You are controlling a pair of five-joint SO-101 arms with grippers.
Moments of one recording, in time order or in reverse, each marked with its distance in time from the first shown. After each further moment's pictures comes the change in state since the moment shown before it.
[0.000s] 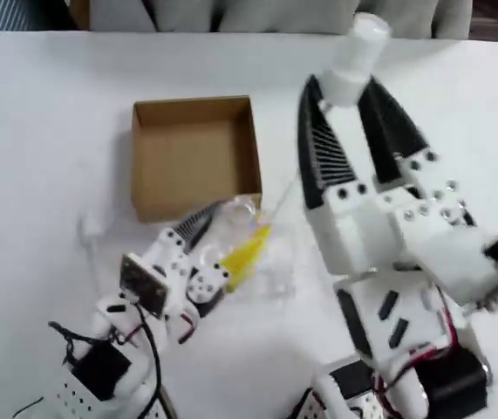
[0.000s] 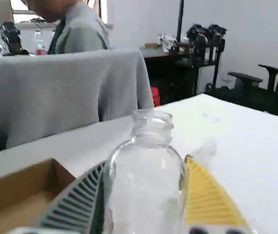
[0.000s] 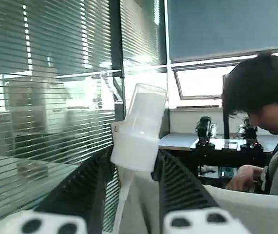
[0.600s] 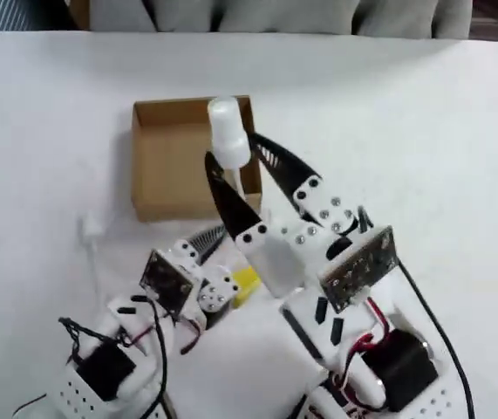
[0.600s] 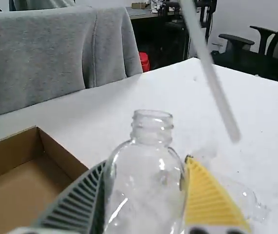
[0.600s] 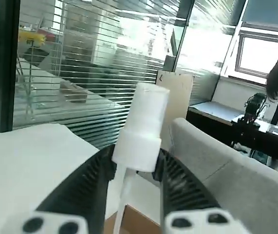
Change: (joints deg) left arm 2.6 0.0 1.4 6.9 0.0; right arm -13.5 -9.1 21.9 -3.2 16.1
